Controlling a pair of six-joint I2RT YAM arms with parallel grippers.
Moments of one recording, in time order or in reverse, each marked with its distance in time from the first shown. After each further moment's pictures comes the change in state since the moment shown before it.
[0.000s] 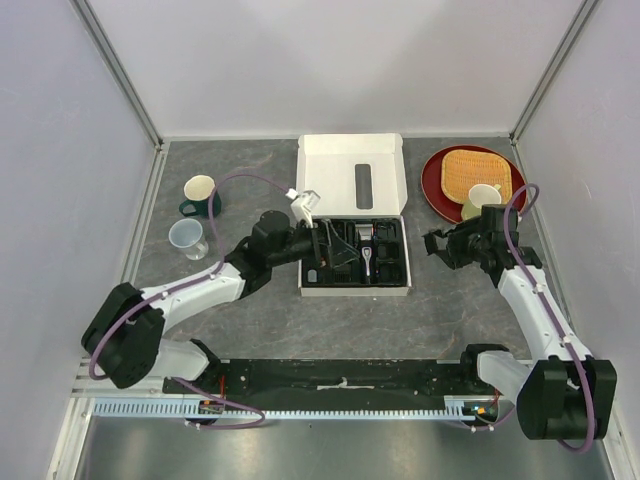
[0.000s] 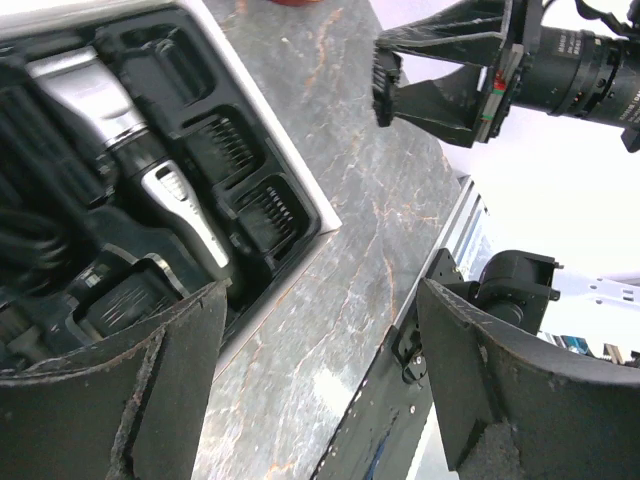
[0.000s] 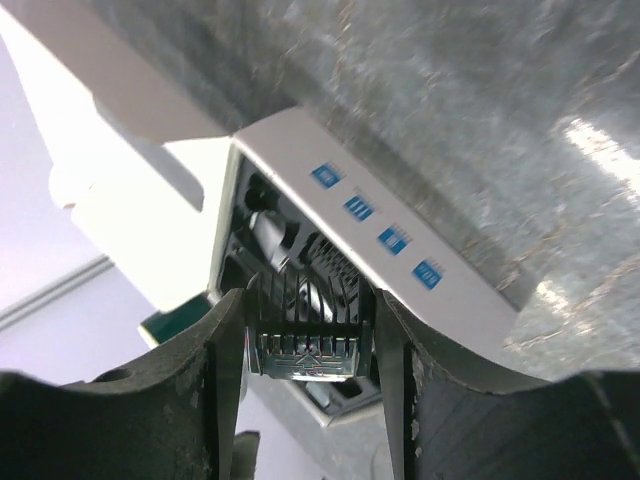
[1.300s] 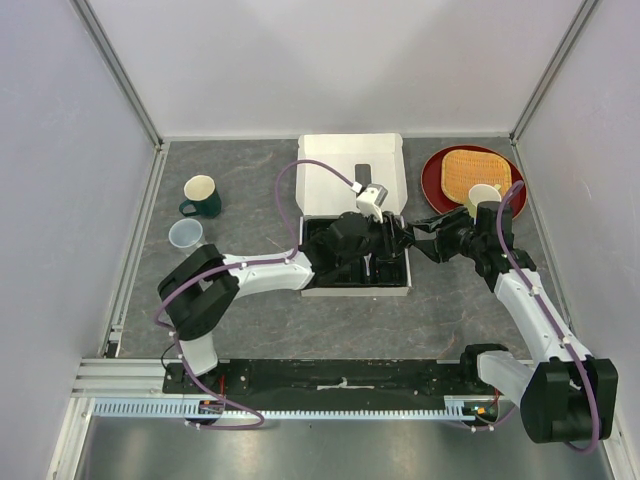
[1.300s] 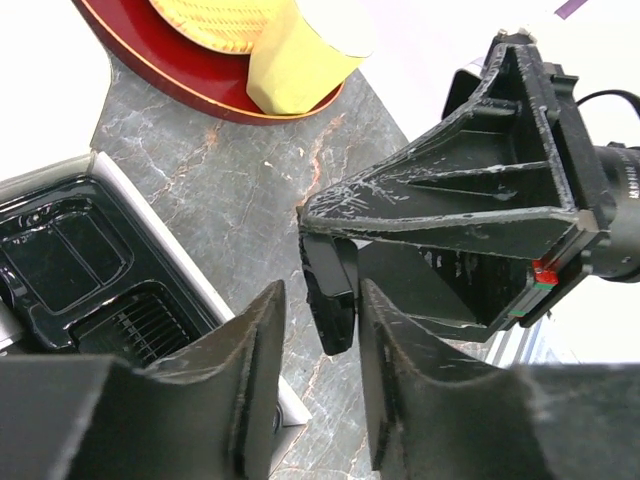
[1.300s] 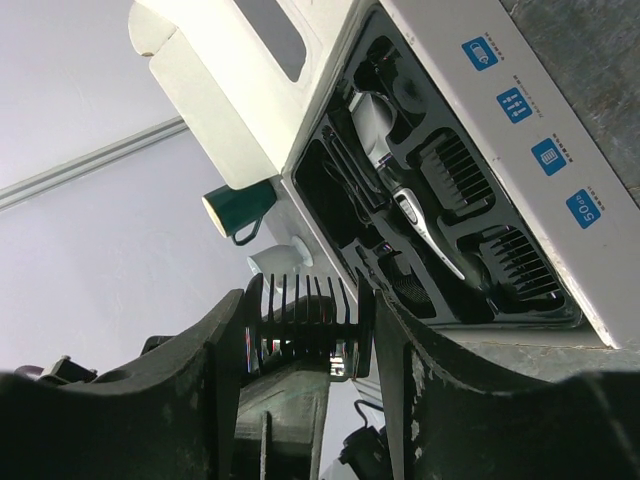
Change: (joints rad) left arm -0.319 0.464 0.422 0.154 -0.447 0.069; right arm 0.054 -0.006 -0.032 0.211 -0.299 0.058
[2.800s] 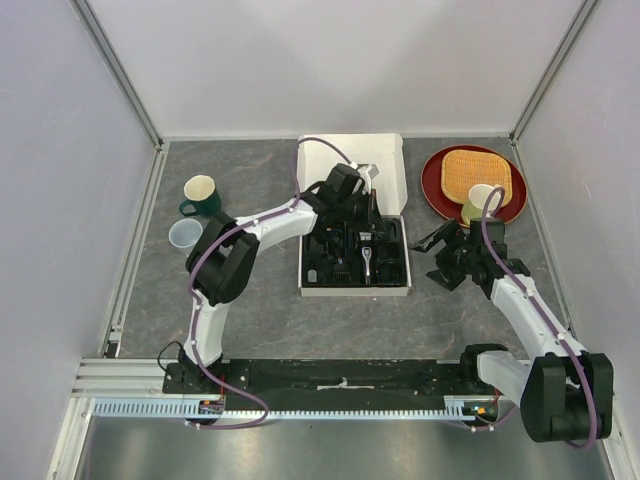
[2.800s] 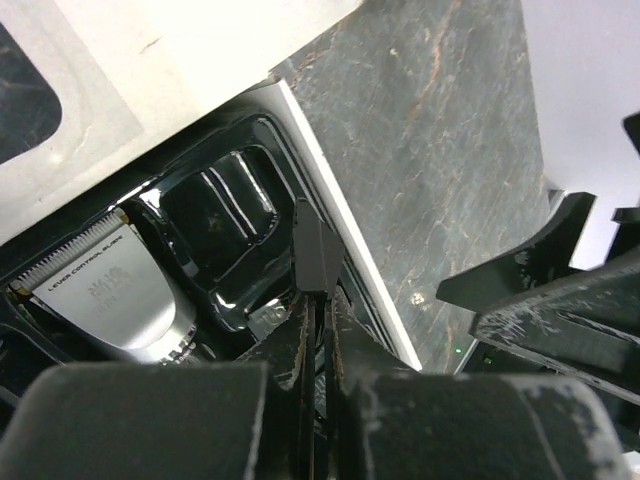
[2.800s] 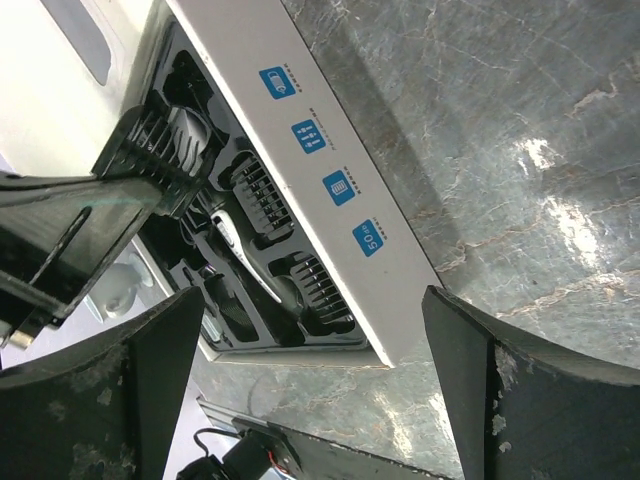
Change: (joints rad) left arm 0.277 0.262 0.409 -0.613 0.476 0.010; right arm 0.000 0.013 -0.095 -0.084 0.124 -0.335
